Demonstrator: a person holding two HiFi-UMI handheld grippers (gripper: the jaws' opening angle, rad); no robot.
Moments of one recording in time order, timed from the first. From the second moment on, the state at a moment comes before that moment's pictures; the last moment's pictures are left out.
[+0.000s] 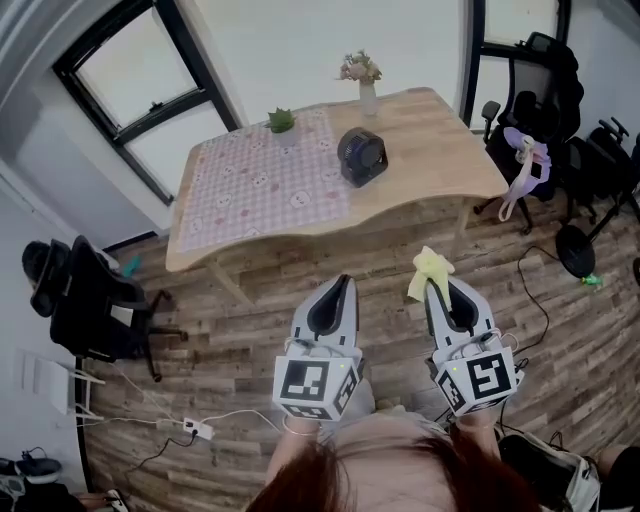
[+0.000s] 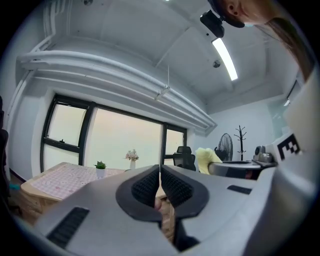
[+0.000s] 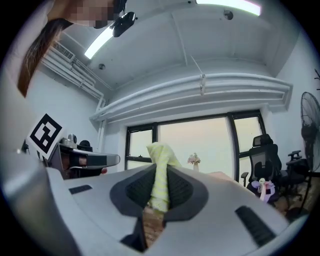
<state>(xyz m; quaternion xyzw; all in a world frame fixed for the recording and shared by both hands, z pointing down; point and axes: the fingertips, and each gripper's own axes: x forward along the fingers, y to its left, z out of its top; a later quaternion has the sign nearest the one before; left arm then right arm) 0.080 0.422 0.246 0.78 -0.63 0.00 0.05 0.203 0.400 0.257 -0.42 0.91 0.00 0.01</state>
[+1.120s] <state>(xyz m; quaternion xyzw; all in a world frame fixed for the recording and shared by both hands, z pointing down) -0.044 0.287 0.268 0.83 -0.55 0.02 0.08 0.081 0.269 0.266 -0.46 0.89 -0.03 -0.01</state>
